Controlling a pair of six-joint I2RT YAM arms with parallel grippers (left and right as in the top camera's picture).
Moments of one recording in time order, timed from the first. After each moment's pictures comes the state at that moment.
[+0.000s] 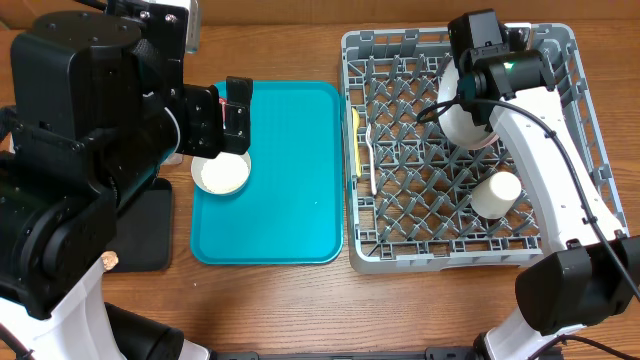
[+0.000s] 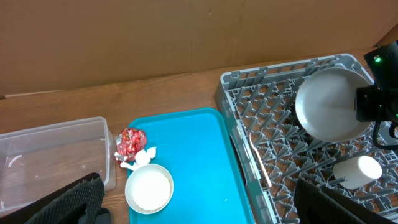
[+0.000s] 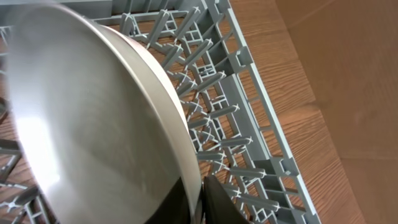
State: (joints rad) left arm -0.37 1.65 2.74 -1.69 -0.07 -0.16; right arm 0.19 1.81 1.77 -1.14 0.71 0.31
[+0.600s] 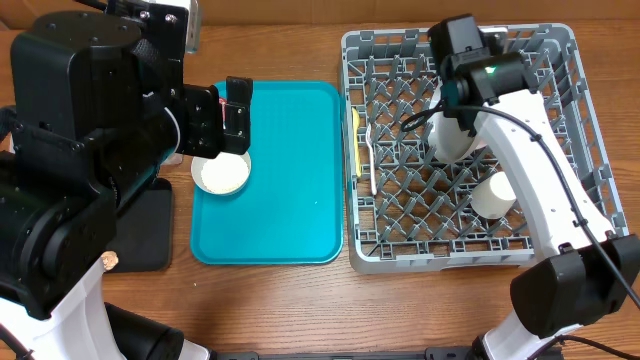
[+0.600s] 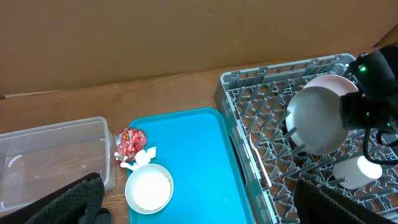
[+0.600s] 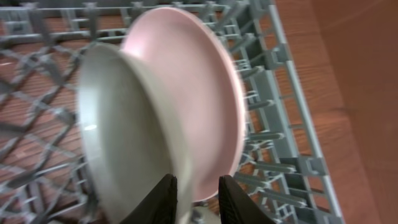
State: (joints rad) left arm -0.37 1.65 2.74 -1.69 -0.07 -0.16; right arm 0.27 1.81 1.77 -1.16 0.64 0.32
